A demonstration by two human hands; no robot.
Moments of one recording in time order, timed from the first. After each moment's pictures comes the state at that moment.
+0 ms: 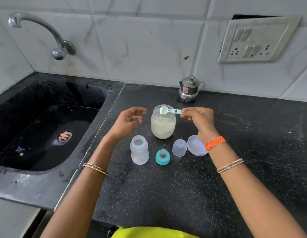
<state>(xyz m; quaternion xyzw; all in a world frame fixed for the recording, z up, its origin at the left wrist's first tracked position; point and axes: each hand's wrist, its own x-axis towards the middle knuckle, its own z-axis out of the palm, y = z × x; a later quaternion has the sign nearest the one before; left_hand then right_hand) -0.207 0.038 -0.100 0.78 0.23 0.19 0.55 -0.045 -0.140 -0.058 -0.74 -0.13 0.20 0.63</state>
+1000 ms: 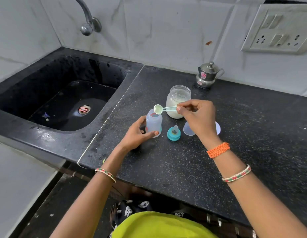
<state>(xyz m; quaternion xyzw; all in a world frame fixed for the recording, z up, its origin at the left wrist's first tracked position) -0.285 -0.036 -0.162 0.74 0.29 0.19 0.58 -0.134 -0.170 -0.054 -0.75 -0.37 0.09 0.53</state>
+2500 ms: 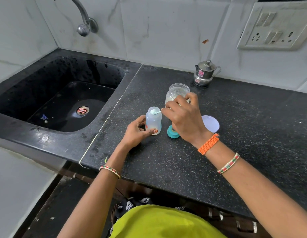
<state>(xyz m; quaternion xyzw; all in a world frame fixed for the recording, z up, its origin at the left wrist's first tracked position) -0.282 -0.028 -0.175 0.74 0.29 0.23 0.56 -0.151 -0.165 -0.058 -0.66 -0.64 -0.39 0.08</state>
